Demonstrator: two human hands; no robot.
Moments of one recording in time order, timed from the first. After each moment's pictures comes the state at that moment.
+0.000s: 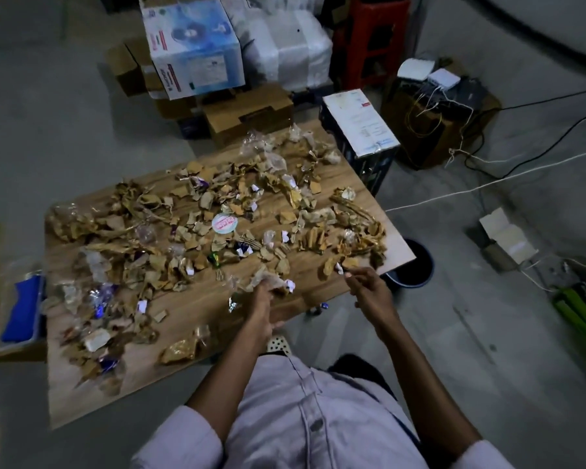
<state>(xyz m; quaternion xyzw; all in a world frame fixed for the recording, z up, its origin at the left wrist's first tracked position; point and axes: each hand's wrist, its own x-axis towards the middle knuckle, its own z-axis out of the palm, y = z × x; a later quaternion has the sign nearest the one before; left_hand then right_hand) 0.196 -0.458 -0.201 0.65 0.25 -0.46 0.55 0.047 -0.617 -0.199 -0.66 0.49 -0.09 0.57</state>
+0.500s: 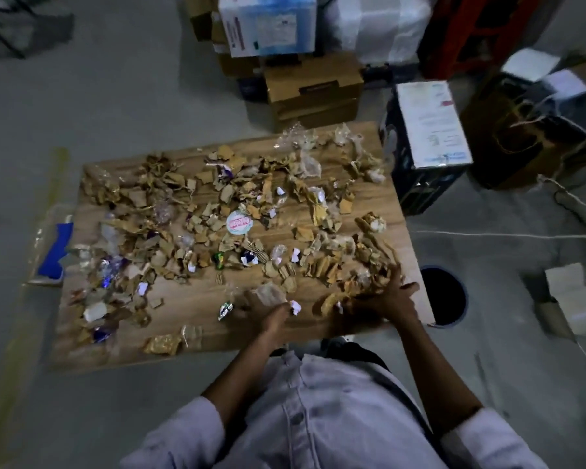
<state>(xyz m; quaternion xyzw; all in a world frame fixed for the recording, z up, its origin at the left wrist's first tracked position) 0.213 -0.540 -0.227 0.69 0.32 -0.46 0.46 0.129 -0.776 -0.235 -0.76 0.46 0.24 0.39</state>
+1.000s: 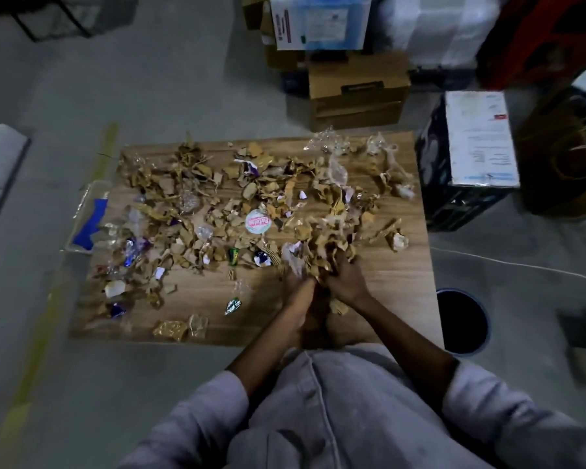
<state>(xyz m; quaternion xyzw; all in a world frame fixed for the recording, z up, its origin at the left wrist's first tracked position) 0.249 -0.602 -0.277 0.72 0.30 -0.32 0.53 0.235 -0.726 -0.224 -0.83 0.24 0.20 0.47</state>
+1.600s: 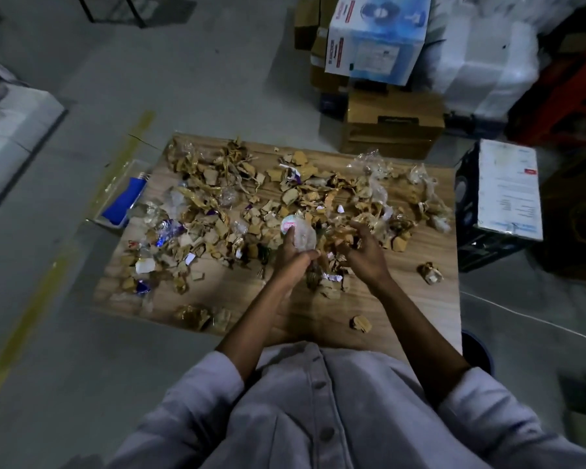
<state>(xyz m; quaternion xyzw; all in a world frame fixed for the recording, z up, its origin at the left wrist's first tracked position) 0.318 -0.526 -0.186 0.74 0.17 -0.25 0.60 0.299 -0.694 -0.184 -0.81 0.21 0.10 0.54</state>
